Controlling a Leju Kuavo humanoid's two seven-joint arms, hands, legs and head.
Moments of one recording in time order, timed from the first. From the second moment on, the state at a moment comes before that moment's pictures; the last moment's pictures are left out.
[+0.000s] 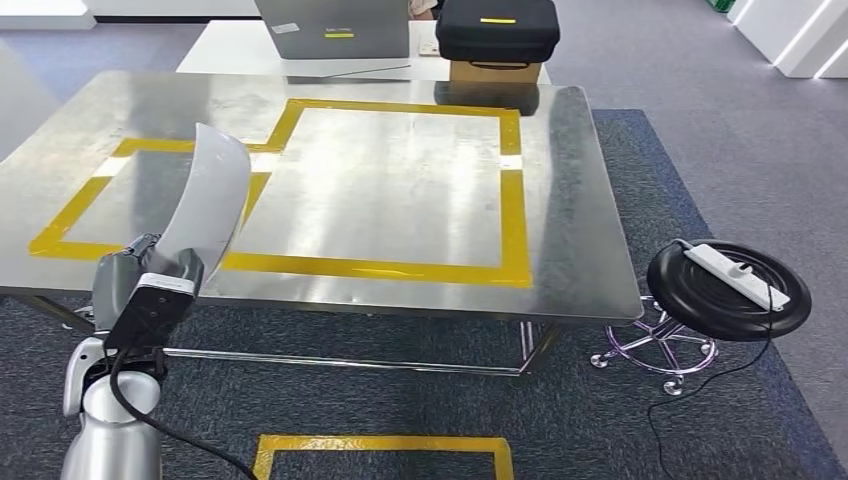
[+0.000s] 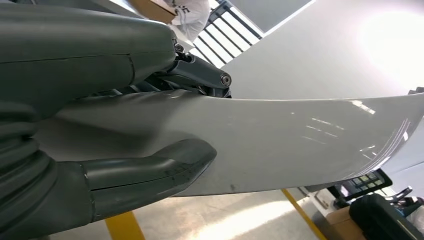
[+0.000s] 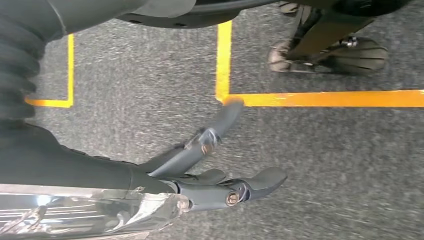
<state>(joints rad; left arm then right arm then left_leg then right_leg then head) 0.04 -0.27 0.29 -1.76 -0.83 0.03 -0.29 -0.10 0.22 -1.15 -0.25 1.37 -0.11 -0.09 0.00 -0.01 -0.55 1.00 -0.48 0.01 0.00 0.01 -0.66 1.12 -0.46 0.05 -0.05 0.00</state>
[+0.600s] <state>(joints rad) 0.05 -0.27 0.29 -1.76 -0.83 0.03 -0.29 -0.10 0.22 -1.15 -0.25 1.37 -0.11 -0.09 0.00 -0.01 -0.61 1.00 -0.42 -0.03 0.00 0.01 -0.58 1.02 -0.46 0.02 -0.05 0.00</state>
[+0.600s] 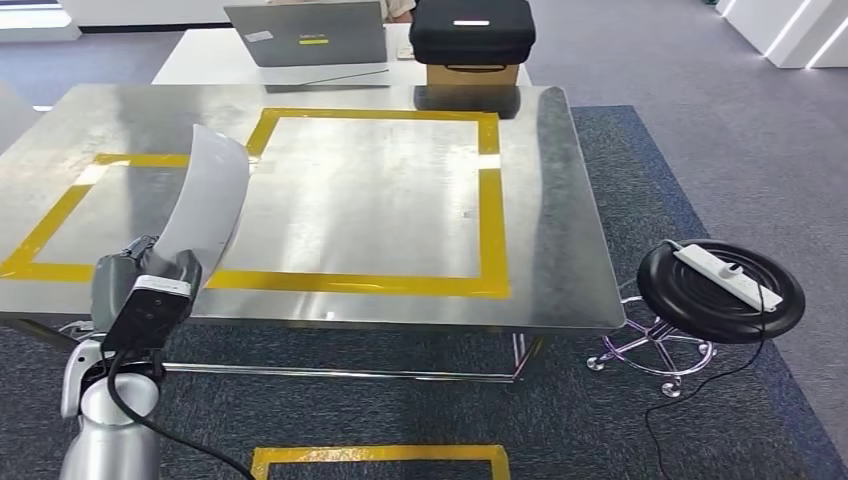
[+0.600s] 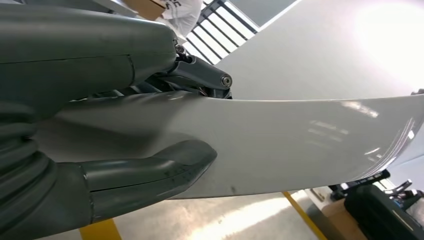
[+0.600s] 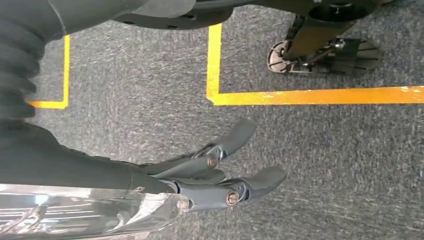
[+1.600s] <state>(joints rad) 0.05 -0.23 0.24 -1.75 -0.98 0.05 -0.36 -0.10 0.22 -1.15 -0.25 1.39 -0.11 -0.10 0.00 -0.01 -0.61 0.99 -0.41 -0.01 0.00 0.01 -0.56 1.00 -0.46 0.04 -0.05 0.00</state>
